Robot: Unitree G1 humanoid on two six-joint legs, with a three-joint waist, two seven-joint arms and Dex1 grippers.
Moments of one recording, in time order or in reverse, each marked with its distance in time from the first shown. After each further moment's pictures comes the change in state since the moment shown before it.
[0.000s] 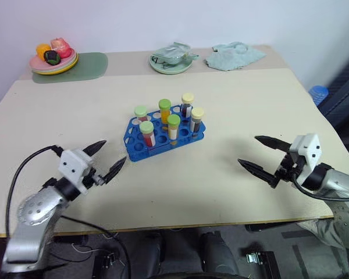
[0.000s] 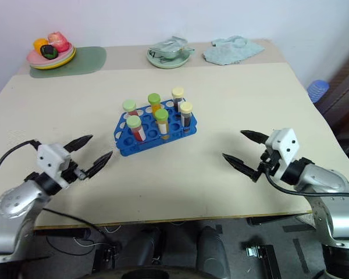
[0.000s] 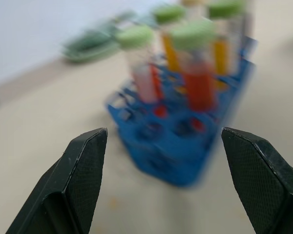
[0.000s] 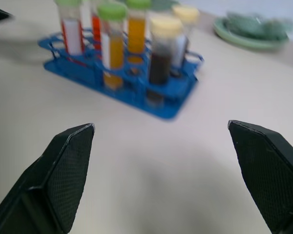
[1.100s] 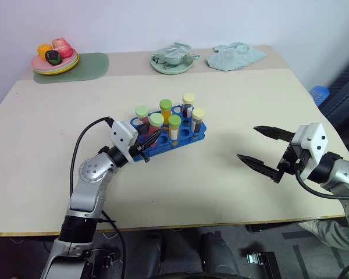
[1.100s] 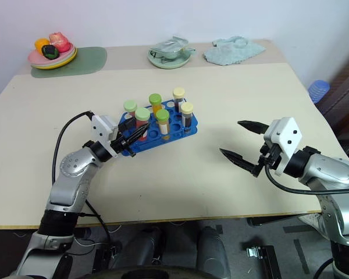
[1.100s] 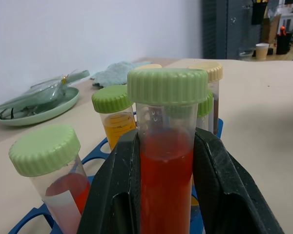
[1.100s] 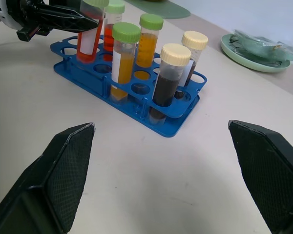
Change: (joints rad) left arm -0.499 -0.314 -0.319 0.343 0.145 -0.094 0.041; right arm -0.094 -0.048 0.009 -0.162 0.011 0.105 -0.039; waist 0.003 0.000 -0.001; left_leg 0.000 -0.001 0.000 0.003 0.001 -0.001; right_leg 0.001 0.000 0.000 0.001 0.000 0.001
